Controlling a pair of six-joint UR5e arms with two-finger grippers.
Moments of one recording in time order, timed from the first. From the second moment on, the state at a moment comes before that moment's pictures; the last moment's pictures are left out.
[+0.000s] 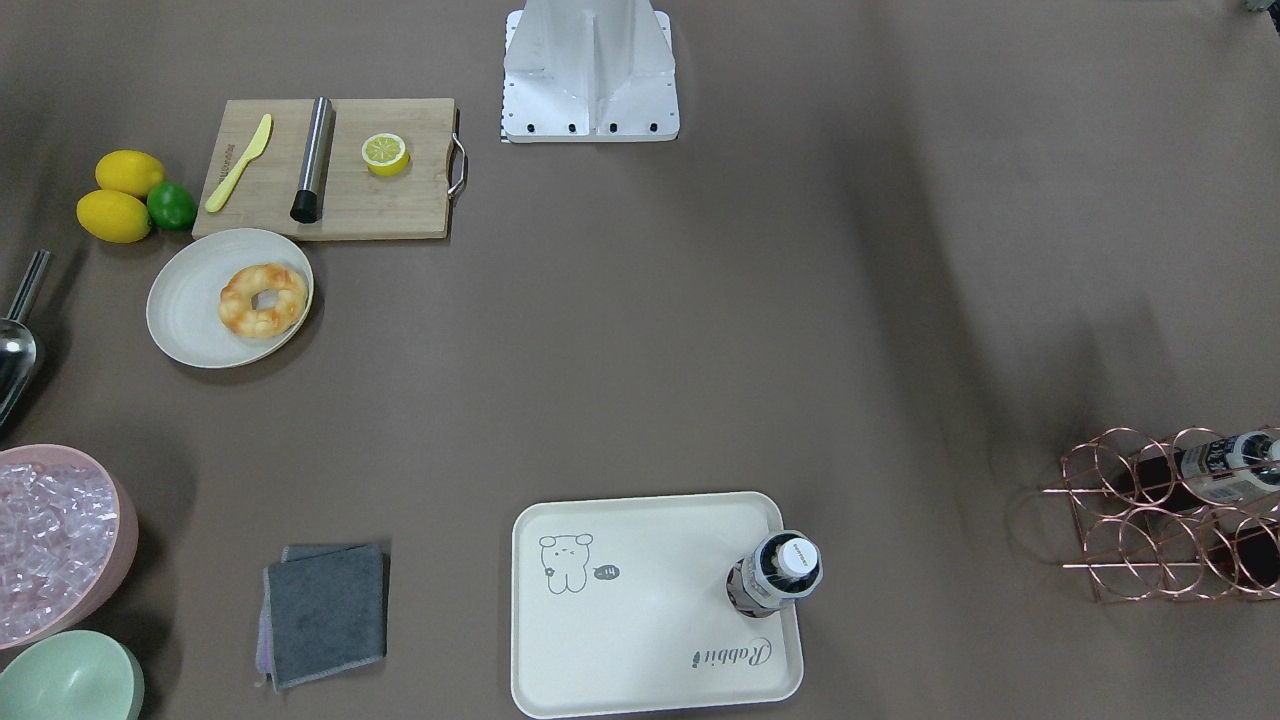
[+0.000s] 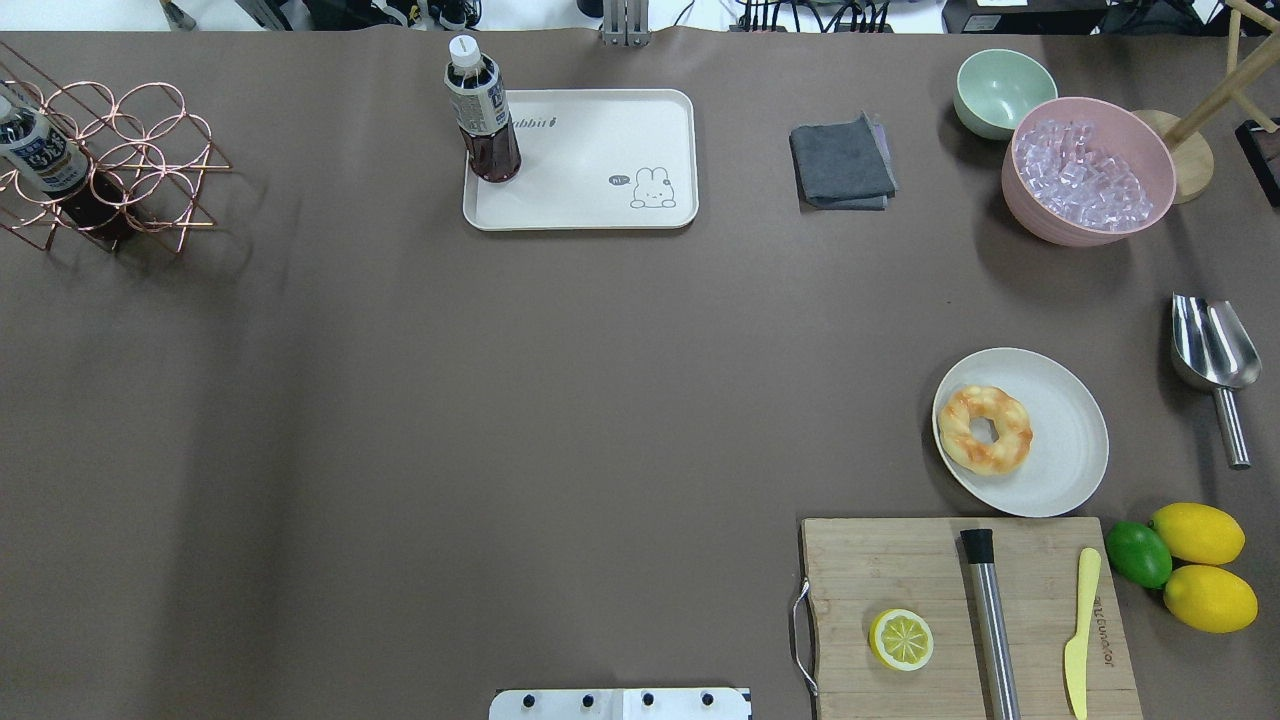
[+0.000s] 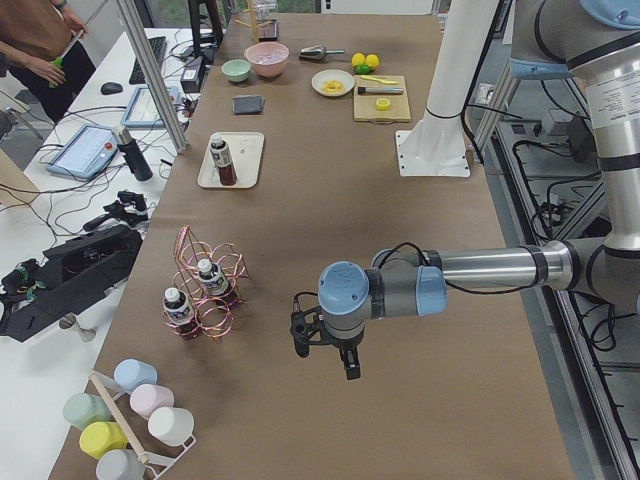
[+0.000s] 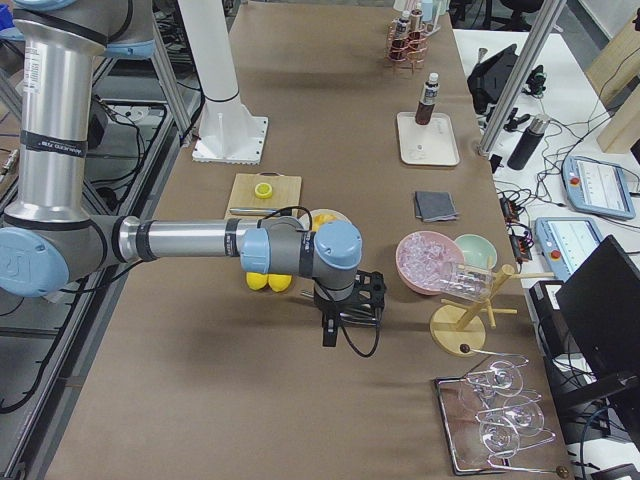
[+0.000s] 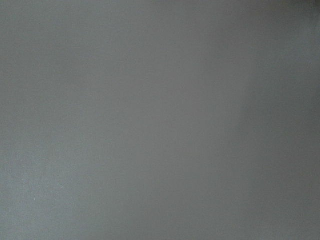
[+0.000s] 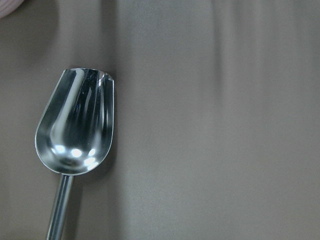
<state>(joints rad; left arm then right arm) -1.61 -1.25 -1.82 -1.53 -2.38 -0.11 1.56 -1.73 1.79 -1.65 2.30 -0.01</state>
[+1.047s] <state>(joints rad) -1.61 -1.23 -1.82 -1.53 -2.38 -0.11 1.47 -1.72 1.82 -1.50 2.39 0.25</state>
